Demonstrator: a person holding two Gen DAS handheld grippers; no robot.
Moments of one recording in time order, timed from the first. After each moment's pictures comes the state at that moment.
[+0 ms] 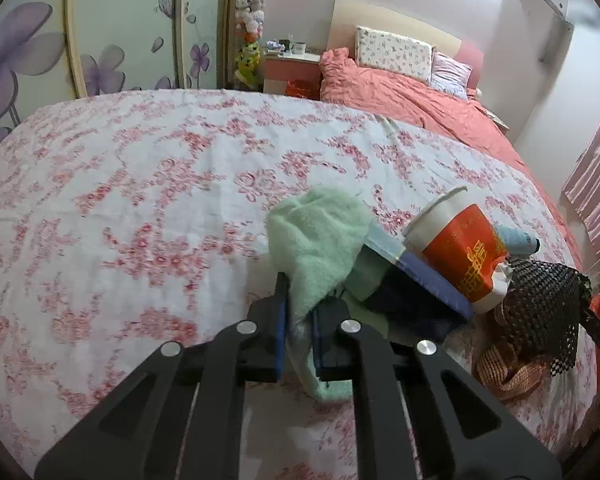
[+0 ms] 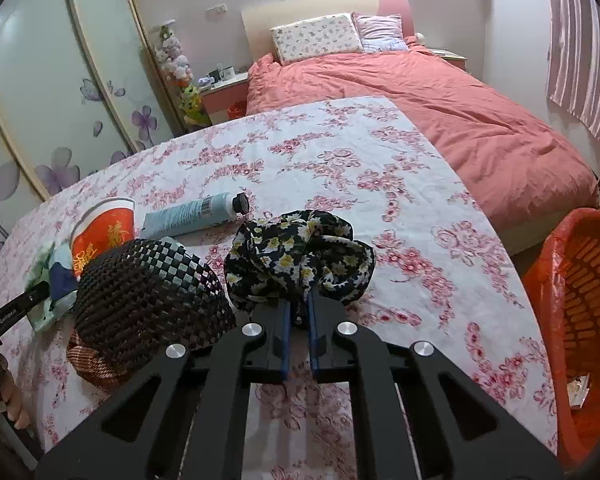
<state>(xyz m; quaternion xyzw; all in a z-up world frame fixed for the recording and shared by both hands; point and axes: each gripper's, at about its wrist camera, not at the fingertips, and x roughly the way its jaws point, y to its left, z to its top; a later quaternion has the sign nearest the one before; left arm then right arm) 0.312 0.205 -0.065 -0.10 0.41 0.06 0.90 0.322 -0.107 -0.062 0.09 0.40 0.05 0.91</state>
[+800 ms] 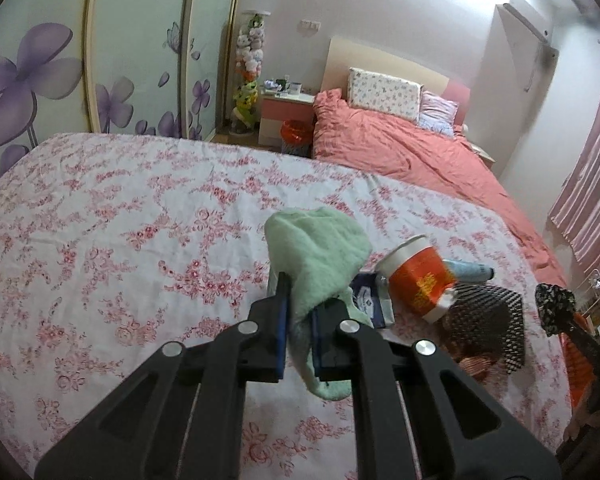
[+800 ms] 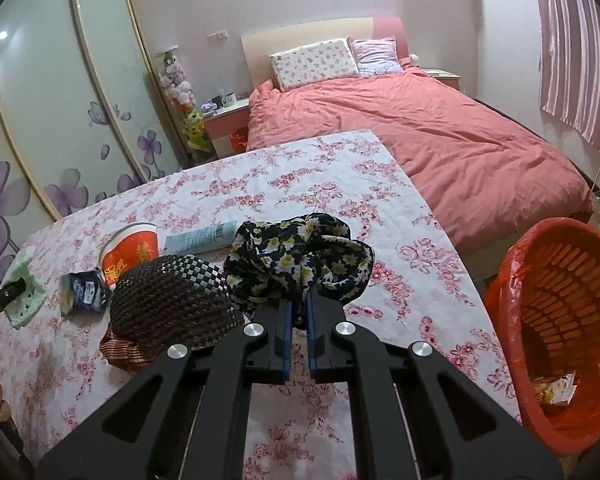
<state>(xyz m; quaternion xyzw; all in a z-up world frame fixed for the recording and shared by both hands) 0.259 0.218 0.002 -0.11 0.34 0.05 0.93 0.292 -0.122 -0.031 0.10 0.36 0.05 0.93</state>
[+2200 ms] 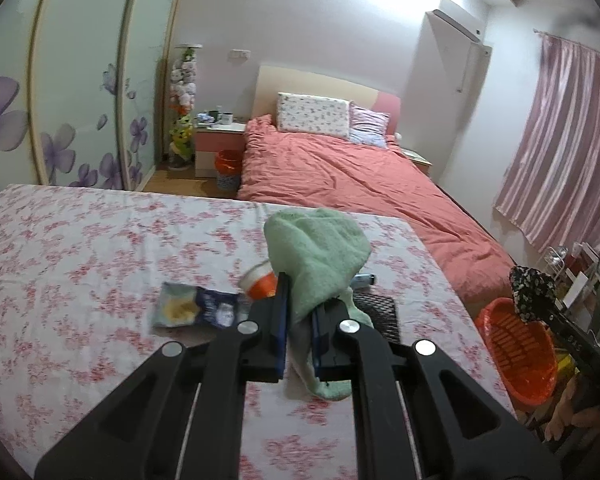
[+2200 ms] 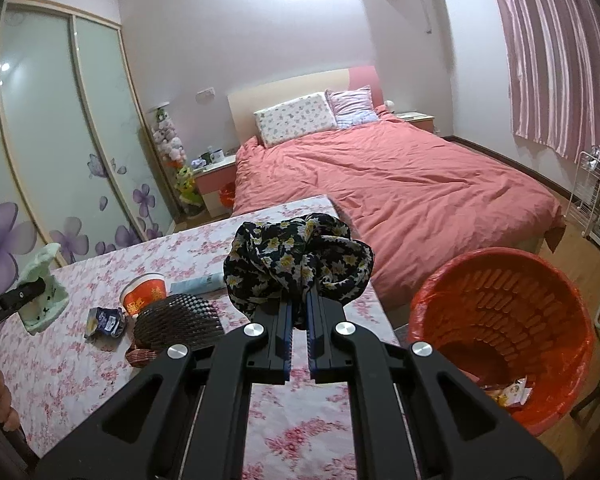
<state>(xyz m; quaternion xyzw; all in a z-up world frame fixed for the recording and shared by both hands) 0.225 0.113 0.064 -0.08 0.29 -0.06 0.95 0.221 -0.176 0.020 0.12 0.27 0.01 0.96</state>
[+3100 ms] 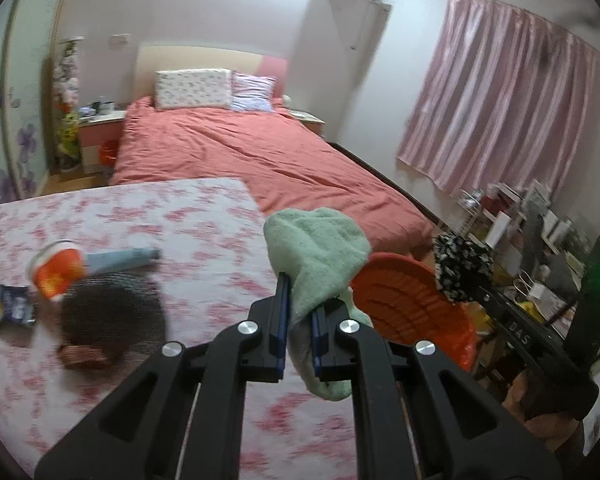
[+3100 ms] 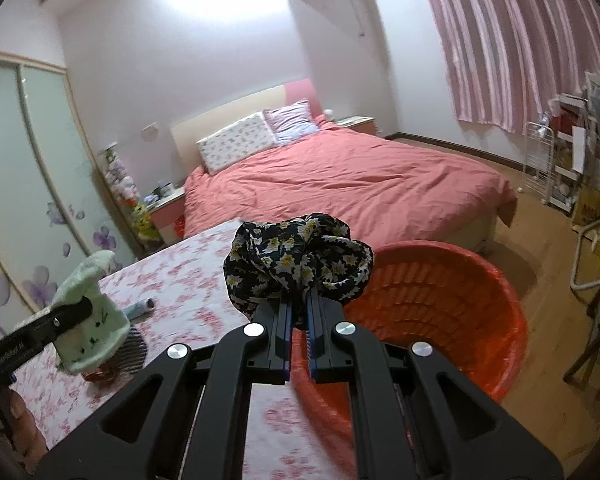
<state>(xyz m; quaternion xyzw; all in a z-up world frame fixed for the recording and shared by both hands) 0.227 -0.093 0.045 -0.05 0.33 -0.25 0.91 0.185 -0.283 0.009 0.18 0.24 -0.09 0.95</state>
